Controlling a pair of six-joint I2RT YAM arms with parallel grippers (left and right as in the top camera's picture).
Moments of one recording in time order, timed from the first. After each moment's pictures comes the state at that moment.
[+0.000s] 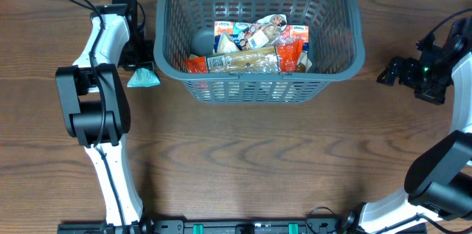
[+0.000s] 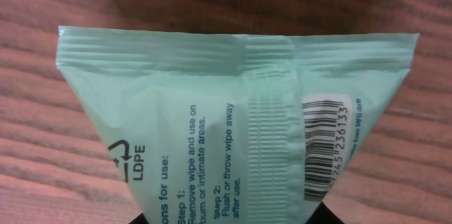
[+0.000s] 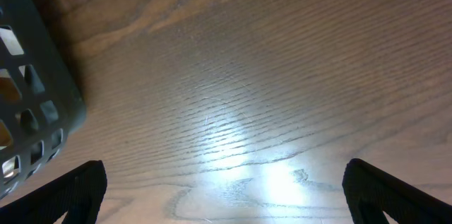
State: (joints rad) left arm 0.06 2.33 1.86 -1.08 0.01 -0.09; right arm -0.45 1.79 1.55 -1.19 -0.19 -0.06
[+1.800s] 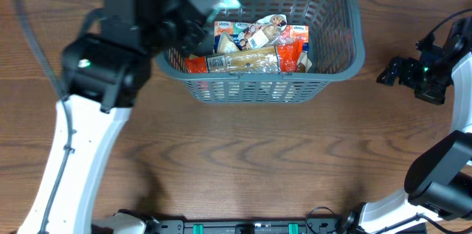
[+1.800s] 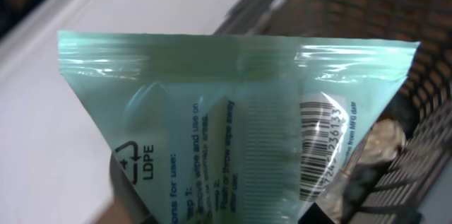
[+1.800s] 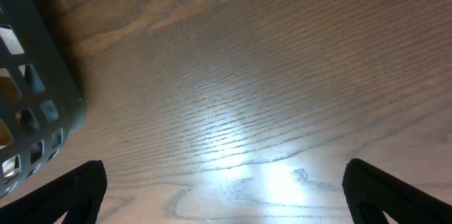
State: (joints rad) left arm -0.40 1.50 1.85 -0.89 0.18 0.60; right arm -0.45 1.79 1.55 -1.19 -0.19 -0.06
